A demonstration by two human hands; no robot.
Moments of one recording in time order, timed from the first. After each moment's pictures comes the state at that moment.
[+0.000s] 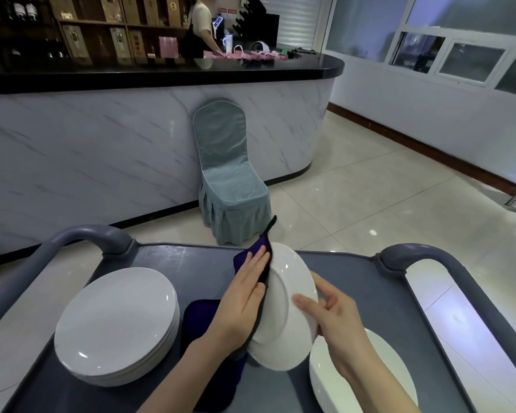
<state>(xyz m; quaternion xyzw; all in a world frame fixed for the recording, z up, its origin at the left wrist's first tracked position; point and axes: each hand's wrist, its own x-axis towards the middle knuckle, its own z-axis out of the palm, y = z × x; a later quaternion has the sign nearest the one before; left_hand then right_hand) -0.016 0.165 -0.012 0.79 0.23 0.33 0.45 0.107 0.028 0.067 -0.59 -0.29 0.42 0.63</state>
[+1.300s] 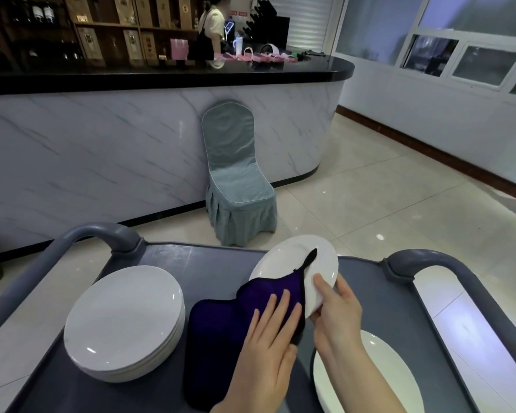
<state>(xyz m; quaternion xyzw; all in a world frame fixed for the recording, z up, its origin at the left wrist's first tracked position) -0.024 0.086 -0.025 0.88 0.25 0.27 0.31 0.100 0.063 0.059 -0.55 -0.01 0.34 0.76</state>
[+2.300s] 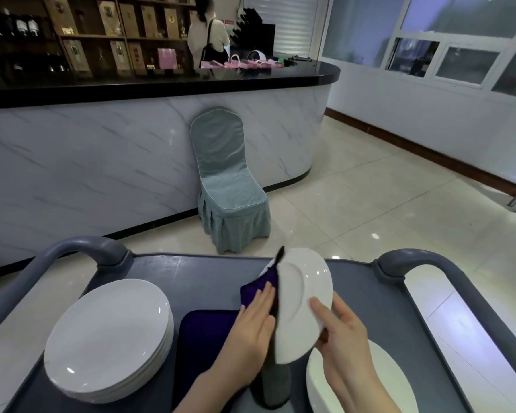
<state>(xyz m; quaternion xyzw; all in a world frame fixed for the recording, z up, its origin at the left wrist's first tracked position) -0.006 0.128 -0.015 0.84 0.27 0.16 0.43 0.113 0.025 0.048 -0.56 -0.09 0.39 0.72</state>
